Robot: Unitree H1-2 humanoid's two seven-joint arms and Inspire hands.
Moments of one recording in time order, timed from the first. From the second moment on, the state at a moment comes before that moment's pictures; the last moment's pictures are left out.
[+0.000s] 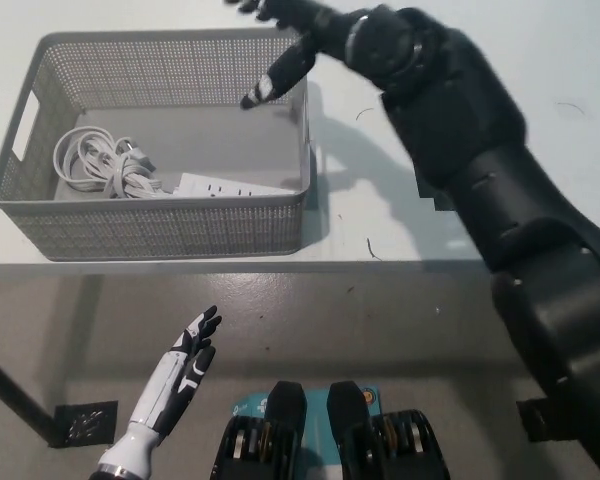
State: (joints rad) left_arm -0.14 0.17 -0.13 0.39 0.16 -0.43 0.00; right_arm -1.34 -0.03 0.10 0.94 -0.51 0.10 0.47
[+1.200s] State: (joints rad) left_arm -0.16 0.17 -0.13 0.42 0.17 -0.43 0.00; right_arm -0.02 0.05 -0.17 0.07 -0.10 0.03 0.44
